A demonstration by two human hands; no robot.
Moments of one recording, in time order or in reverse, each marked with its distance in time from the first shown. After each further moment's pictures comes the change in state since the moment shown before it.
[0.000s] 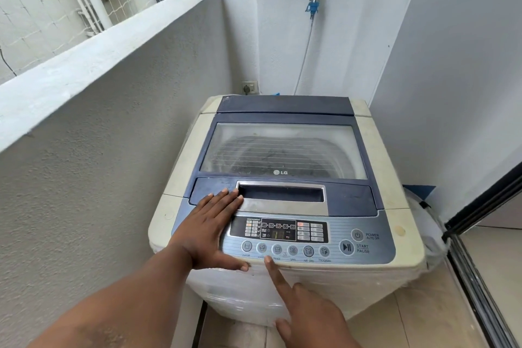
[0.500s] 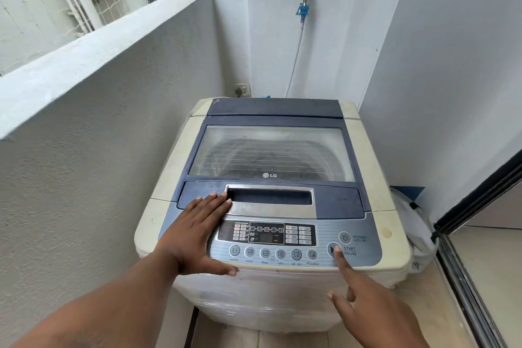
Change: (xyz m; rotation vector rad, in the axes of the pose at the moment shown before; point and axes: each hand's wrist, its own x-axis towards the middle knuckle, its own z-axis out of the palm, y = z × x) left_hand -0.001 0.000 0.000 -0.014 0.000 -0.005; right_hand -0.046 0.077 -0.037 0.143 0.278 0.316
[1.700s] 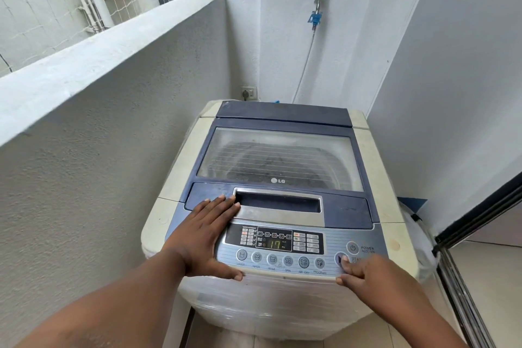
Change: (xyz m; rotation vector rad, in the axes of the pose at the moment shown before) left_hand 0.001 0.000 0.000 -0.012 0.006 0.006; right_hand 0.035 -0.006 -0.035 -0.045 -0.087 0.047
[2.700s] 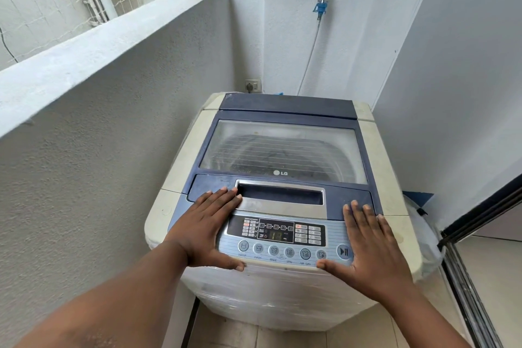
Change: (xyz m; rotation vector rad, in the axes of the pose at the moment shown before) left_hand -0.001 -0.001 0.001 0.007 -0.004 -0.004; right_hand 0.048 0.023 0.032 -0.278 0.313 -0.233
